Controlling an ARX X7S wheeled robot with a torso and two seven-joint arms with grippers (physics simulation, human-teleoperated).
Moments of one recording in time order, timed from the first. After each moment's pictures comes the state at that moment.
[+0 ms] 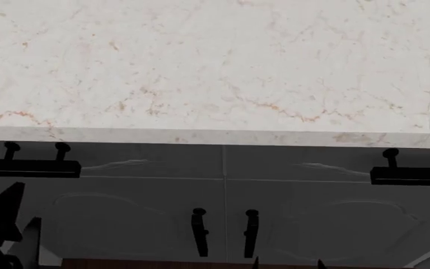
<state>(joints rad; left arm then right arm) -0.30 -0.54 0.72 0.01 1.07 -0.59 -0.20 0.04 0.24 -0.30 -0.02 0.25 0.01 0.30</state>
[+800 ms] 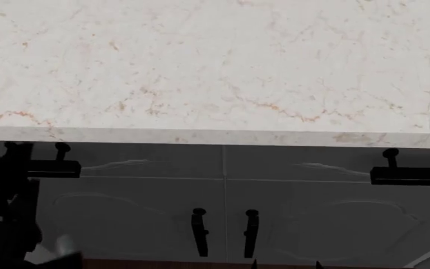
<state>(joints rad) -0.52 -0.53 0.77 -0.18 1.11 -0.53 -0.13 0.05 0.25 -0.32 -0.01 0.26 0.01 0.31</state>
